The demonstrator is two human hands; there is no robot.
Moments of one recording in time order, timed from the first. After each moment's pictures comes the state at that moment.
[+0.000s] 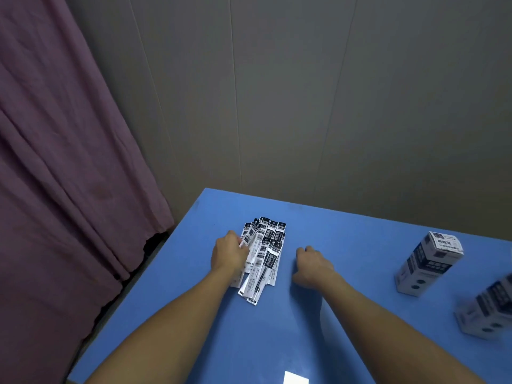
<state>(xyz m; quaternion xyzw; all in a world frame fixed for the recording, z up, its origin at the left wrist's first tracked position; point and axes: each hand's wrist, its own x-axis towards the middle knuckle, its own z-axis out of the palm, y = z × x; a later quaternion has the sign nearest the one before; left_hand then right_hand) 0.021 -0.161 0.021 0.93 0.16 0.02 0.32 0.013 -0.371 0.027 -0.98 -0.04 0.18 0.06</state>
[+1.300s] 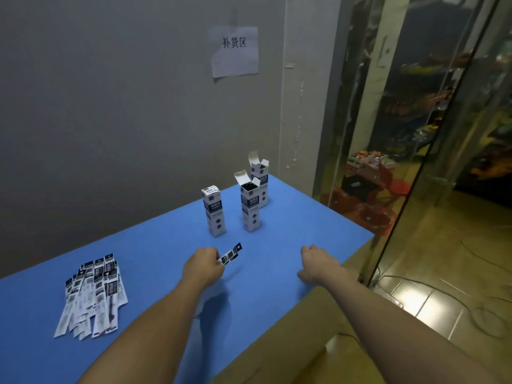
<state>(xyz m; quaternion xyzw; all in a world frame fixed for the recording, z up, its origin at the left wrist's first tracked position) -0.137 -0.387 0.058 0.92 -0.36 -0.09 0.12 -0.359 -0.570 0.079 -0.91 0.38 0.10 0.10</state>
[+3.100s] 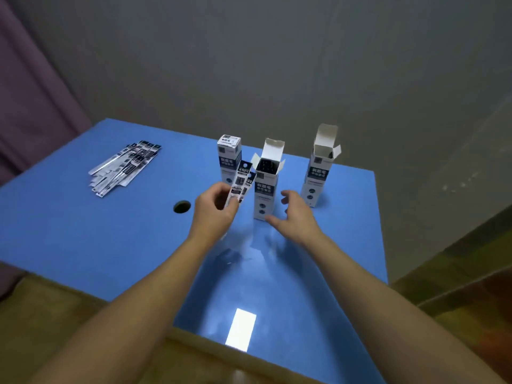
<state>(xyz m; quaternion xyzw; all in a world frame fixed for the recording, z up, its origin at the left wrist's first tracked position) -0.176 -0.595 0.043 0.80 0.02 0.16 0.57 -0.145 -0.800 0.028 -0.93 -0.07 0.04 0.36</state>
